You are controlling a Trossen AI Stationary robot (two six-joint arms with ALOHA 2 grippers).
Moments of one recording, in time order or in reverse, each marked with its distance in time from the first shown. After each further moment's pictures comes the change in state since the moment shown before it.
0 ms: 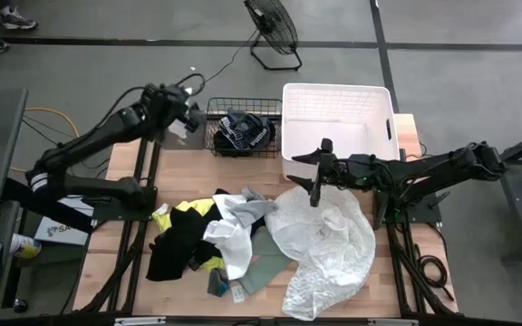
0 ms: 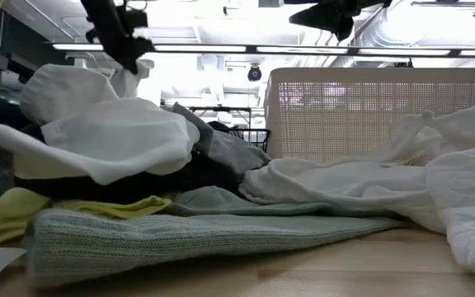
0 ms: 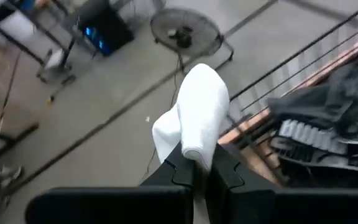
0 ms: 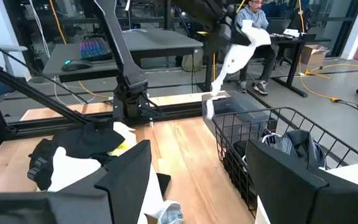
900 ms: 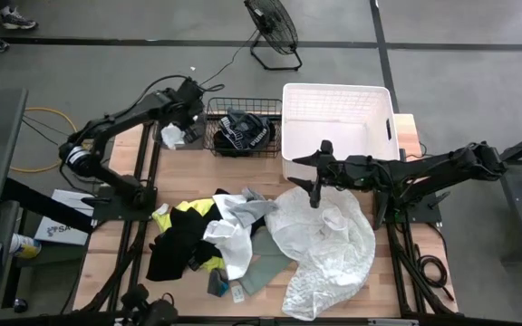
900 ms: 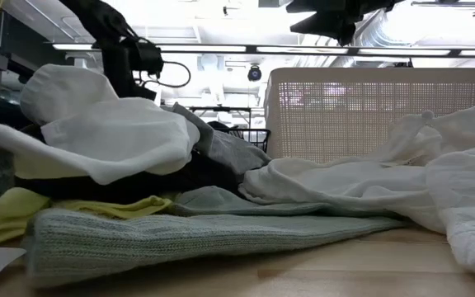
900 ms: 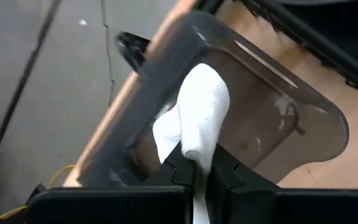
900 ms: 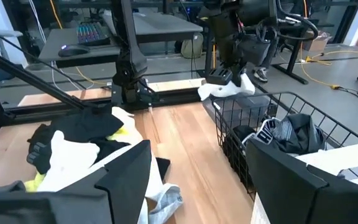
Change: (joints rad) left arm 0.275 0.381 -0.002 -0.143 0.338 0.280; right arm 0.000 0.000 0.000 -0.065 0.000 0.023
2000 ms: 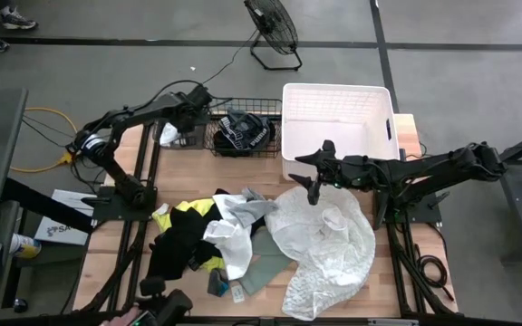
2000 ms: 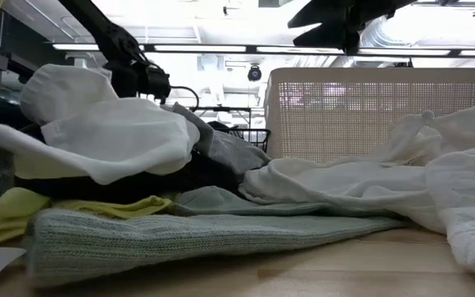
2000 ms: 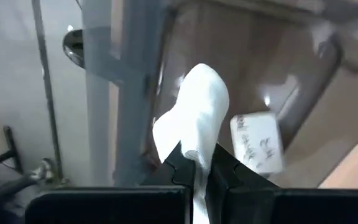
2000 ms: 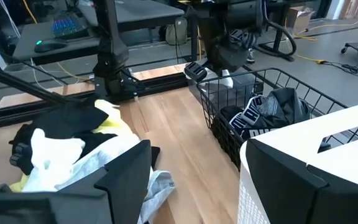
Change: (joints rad) left arm 0.000 0.165 0.000 0.010 -0.110 0.386; right arm -0.015 0.004 0.000 -0.063 0.048 0.097
